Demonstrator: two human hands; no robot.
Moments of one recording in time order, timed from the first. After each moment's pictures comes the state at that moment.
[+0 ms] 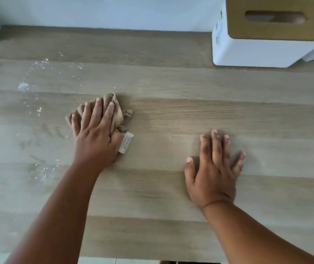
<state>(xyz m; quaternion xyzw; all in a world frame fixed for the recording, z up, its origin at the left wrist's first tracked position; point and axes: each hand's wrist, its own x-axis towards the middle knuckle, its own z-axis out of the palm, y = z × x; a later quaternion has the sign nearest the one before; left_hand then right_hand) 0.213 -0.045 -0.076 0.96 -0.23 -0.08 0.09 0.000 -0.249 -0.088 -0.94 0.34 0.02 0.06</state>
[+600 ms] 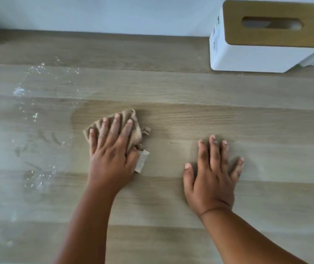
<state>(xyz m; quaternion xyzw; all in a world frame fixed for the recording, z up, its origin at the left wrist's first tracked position) 0.168 -0.061 -0.084 0.95 -0.29 -0.04 0.12 0.001 -0.248 -0.085 -0.94 0.34 0.03 0.06</state>
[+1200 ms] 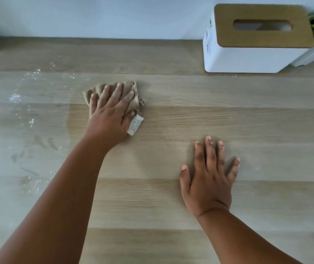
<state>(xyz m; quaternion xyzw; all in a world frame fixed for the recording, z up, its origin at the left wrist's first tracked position) 0.266 -0.107 -0.078 0.94 -0.33 -0.09 0.10 -0.002 -0.251 -0.091 -0.94 0.33 0.02 0.05</state>
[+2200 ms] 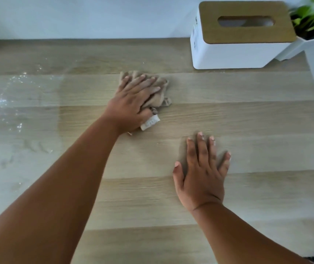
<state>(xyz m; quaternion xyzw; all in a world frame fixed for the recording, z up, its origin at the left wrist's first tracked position) 0.274 -0.179 -0.068 0.85 -0.51 -0.11 0.13 -0.001 -0.252 -0.092 -0.94 0.34 0.03 0.06</state>
